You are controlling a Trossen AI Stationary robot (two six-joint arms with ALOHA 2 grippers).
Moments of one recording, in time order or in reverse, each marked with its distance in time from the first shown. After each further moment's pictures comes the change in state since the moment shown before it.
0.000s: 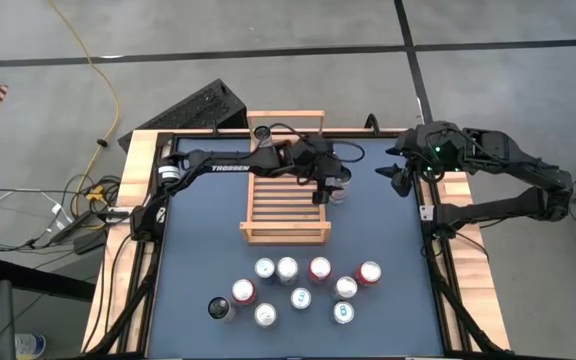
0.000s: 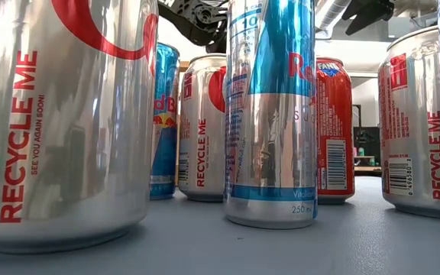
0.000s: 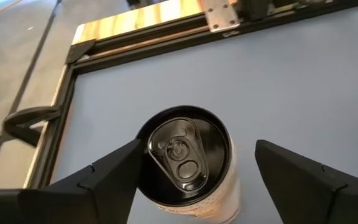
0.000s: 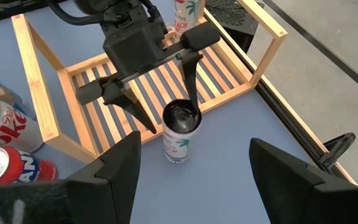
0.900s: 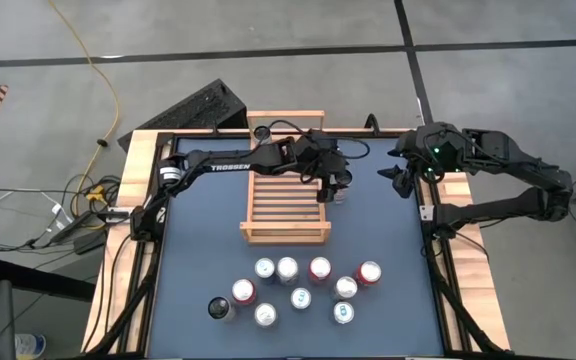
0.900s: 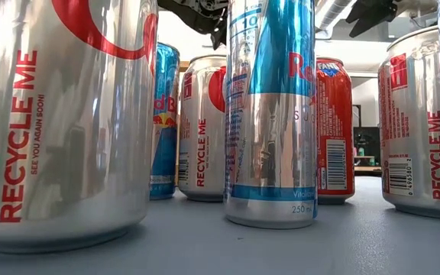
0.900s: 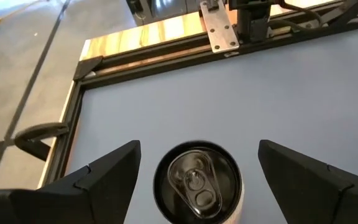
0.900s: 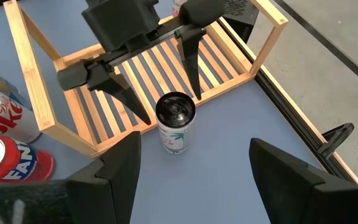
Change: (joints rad) left arm -0.016 0.009 0.109 -0.054 -0.005 -0.008; right arm 0.000 0.000 0.000 -0.037 0.000 0.006
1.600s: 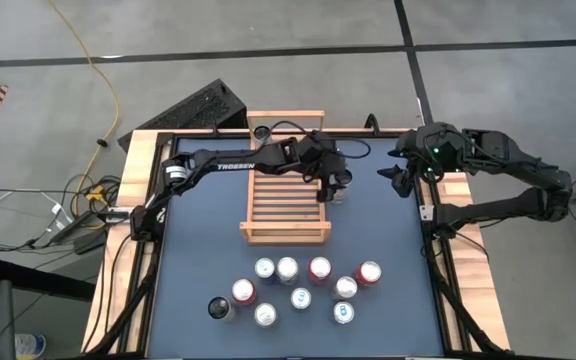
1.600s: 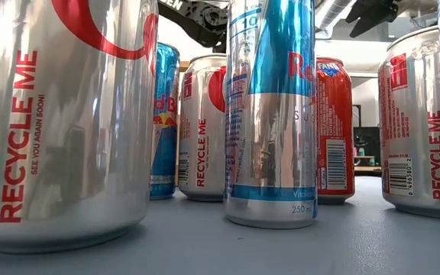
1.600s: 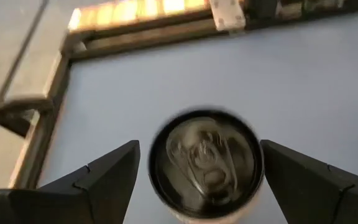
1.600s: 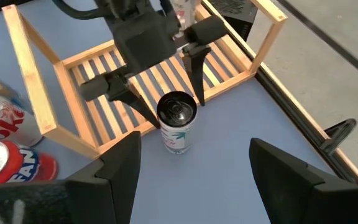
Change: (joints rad) left arm 0.026 0.048 0.000 -0.026 0.031 -0.043; right arm 0.001 0.000 0.000 -0.001 0.000 0.028
